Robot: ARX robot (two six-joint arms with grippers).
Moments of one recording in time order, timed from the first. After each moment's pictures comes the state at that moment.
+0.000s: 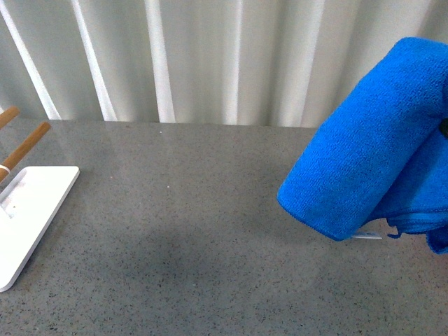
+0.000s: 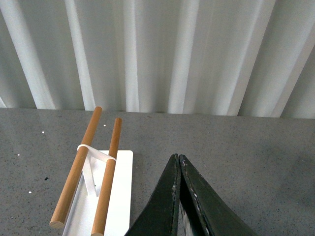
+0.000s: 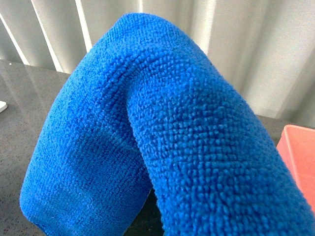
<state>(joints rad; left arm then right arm) 0.00 0.64 0.02 0.63 0.00 -0.01 0.06 1.47 0.31 1.00 -0.26 -0.06</state>
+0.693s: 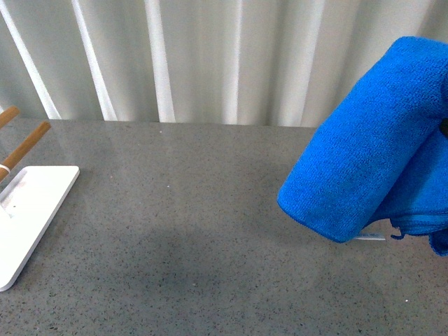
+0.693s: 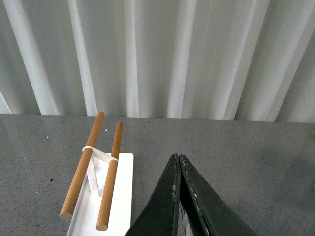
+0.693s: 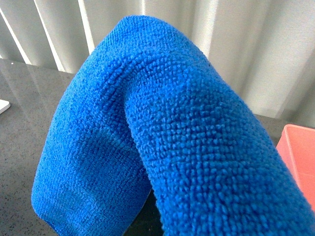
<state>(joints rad) 0.00 0.28 0.02 0.28 0.00 -0.01 0.08 1.46 0.31 0.98 -0.25 -0.07</state>
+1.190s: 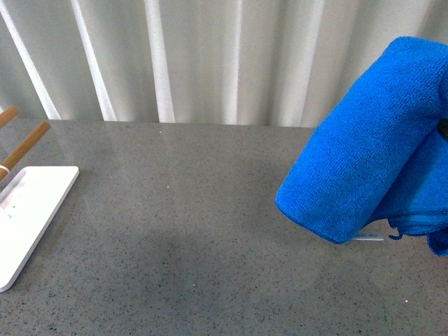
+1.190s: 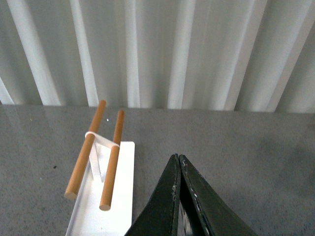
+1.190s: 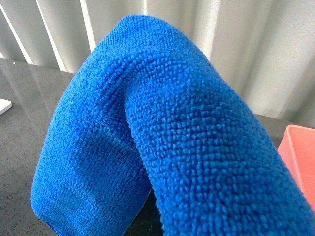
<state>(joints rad) 0.00 0.04 0.02 0.01 0.00 -0.01 0.09 1.46 0.31 0.98 -0.25 -0.07</state>
